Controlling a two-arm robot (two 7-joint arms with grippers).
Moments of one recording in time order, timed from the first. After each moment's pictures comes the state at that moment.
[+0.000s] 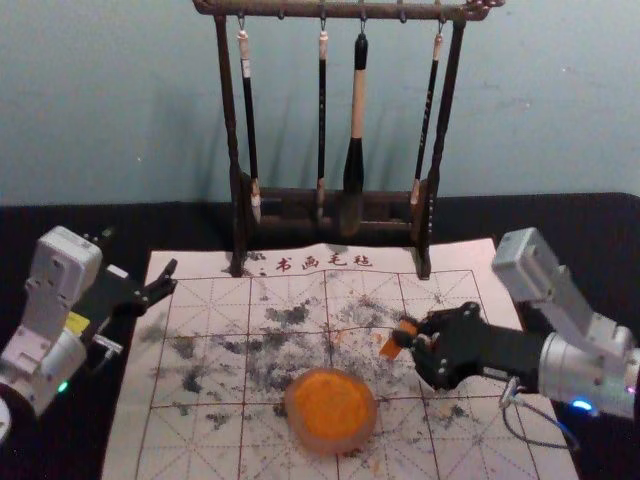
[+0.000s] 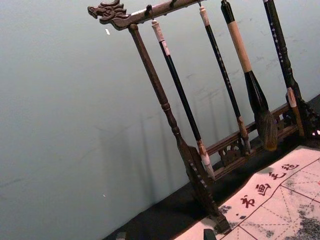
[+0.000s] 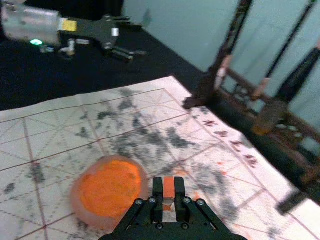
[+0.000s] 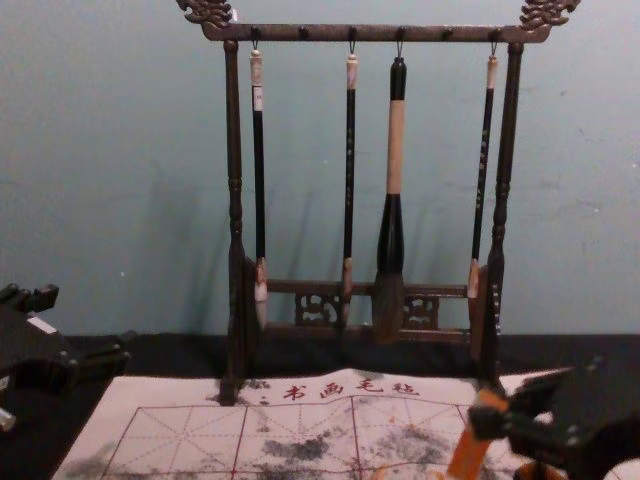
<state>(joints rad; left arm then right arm) -0.20 0.60 0.45 -1.41 -0.25 -0.12 0.03 0.26 0.65 -0.52 -1.60 0.35 0.15 0.58</state>
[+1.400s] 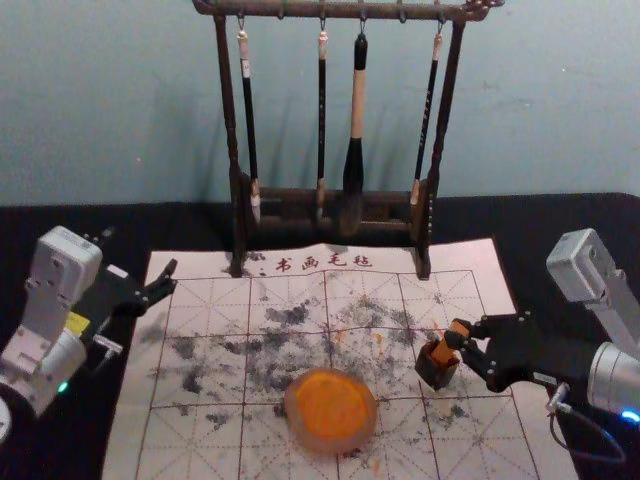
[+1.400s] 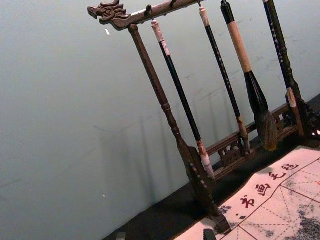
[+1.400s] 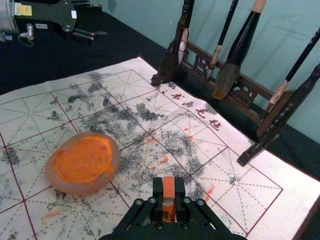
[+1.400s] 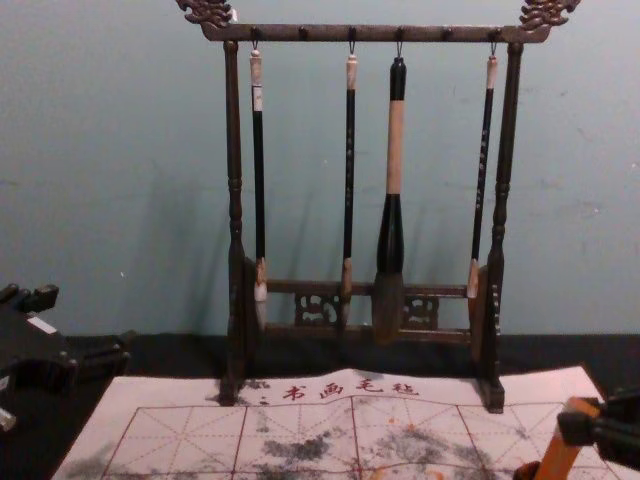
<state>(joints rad) -0.20 0.60 0.45 -1.41 -0.25 -0.12 0.03 0.15 0.70 -0.40 -1.65 0.39 0.21 0.53</state>
